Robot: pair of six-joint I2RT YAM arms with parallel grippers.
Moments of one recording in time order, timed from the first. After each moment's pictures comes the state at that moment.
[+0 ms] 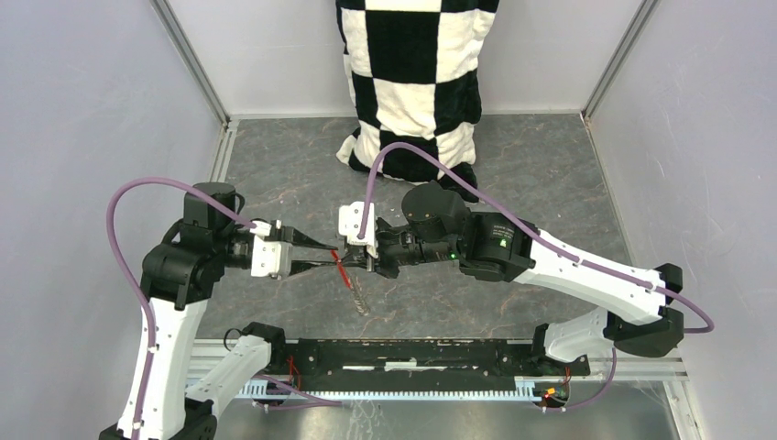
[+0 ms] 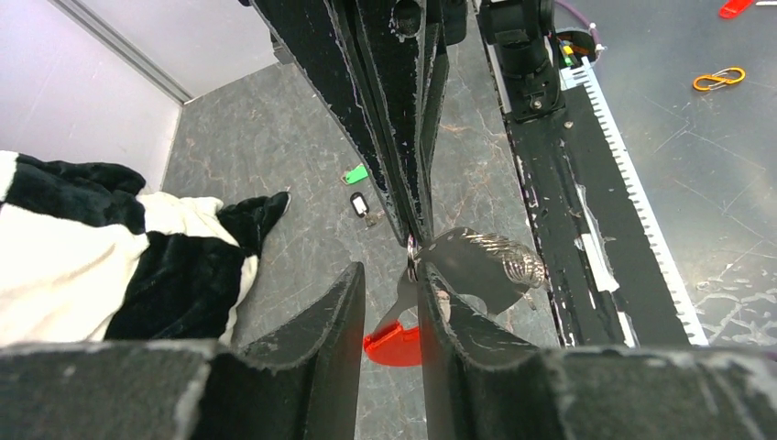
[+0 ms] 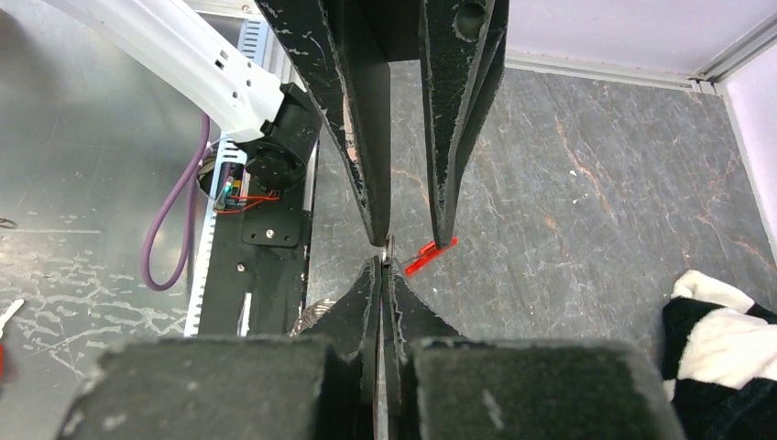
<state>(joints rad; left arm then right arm) -0.23 0.83 1.33 -1.20 1.24 1.11 1.26 1.38 1.58 -0.54 -0.25 -0.26</state>
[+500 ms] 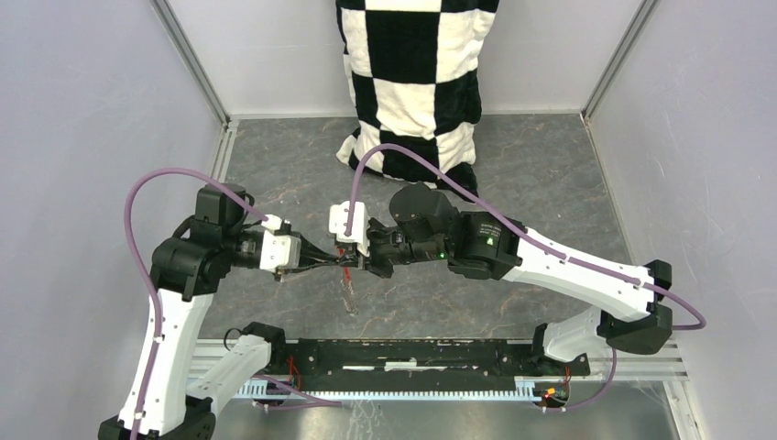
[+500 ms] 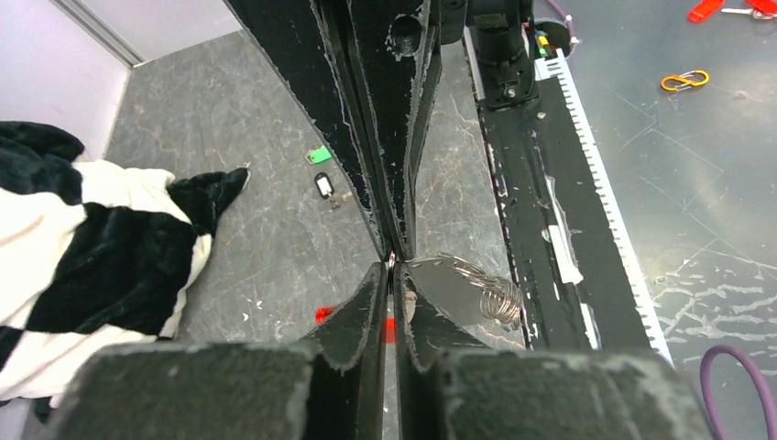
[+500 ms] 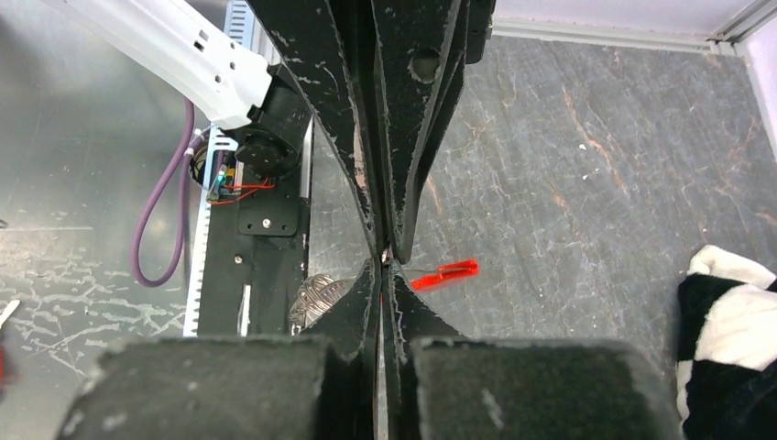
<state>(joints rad) -0.24 0.85 1.29 -1.24 1.22 1.08 1.26 1.42 1.60 -0.55 -0.23 -0.24</state>
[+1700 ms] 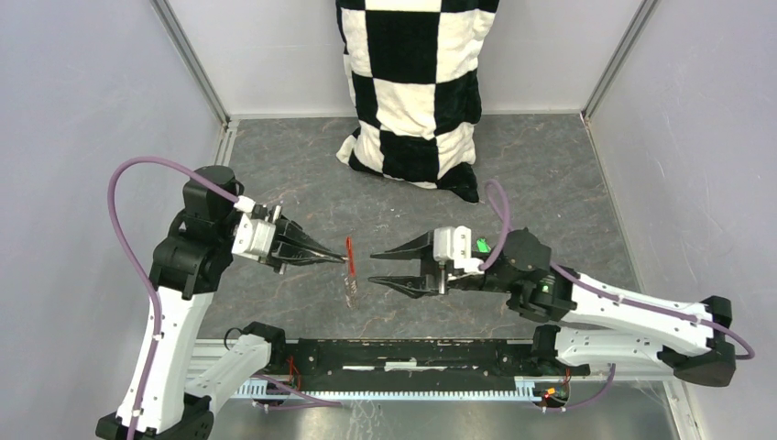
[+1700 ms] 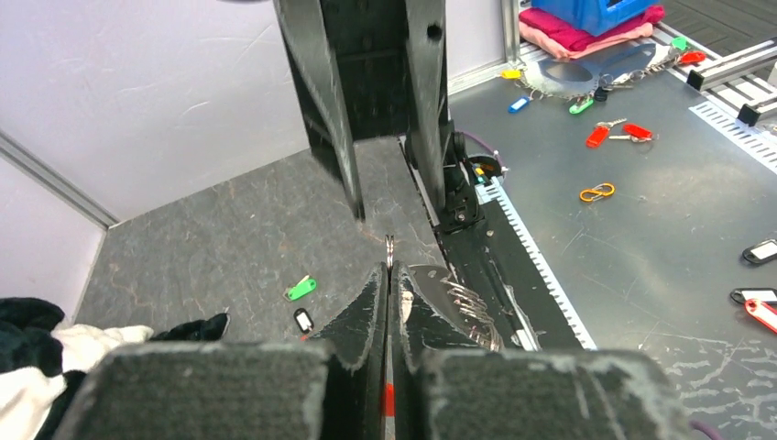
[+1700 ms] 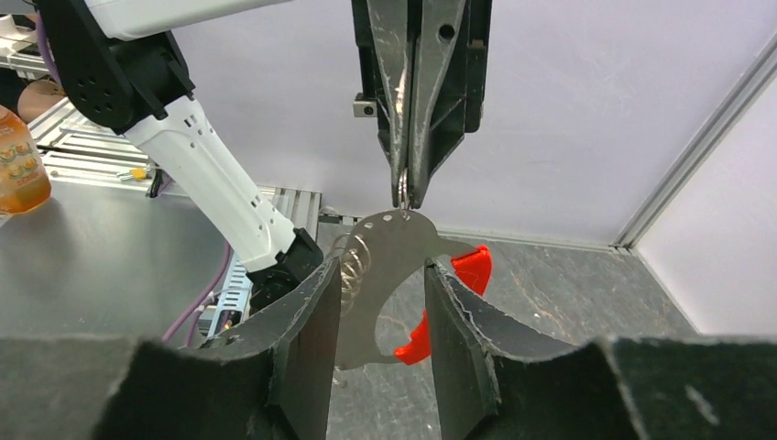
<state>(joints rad) -0.26 0.86 1.29 -0.87 1.52 0.74 1.26 0.92 0.93 0.21 -0.27 -0.16</state>
